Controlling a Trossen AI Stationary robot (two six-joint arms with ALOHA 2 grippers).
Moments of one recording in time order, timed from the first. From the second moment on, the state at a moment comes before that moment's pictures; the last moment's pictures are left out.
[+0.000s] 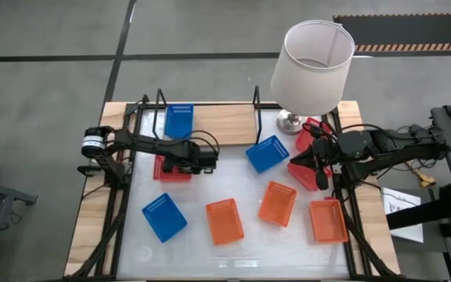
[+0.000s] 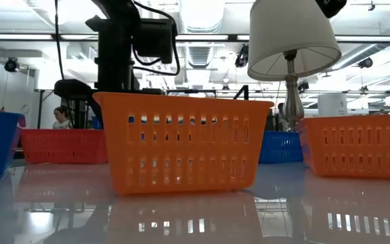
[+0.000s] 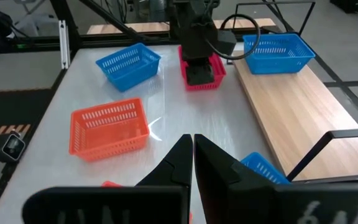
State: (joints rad) left arm 0.05 1.71 1.15 -0.96 -0.17 -1.49; right arm 0.17 0.77 0.94 -0.63 0.13 0.11
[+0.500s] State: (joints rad) left arm -0.15 1.56 1.47 -1.06 -0.04 -1.20; right arm 0.17 0.77 0.94 -0.63 0.13 0.09
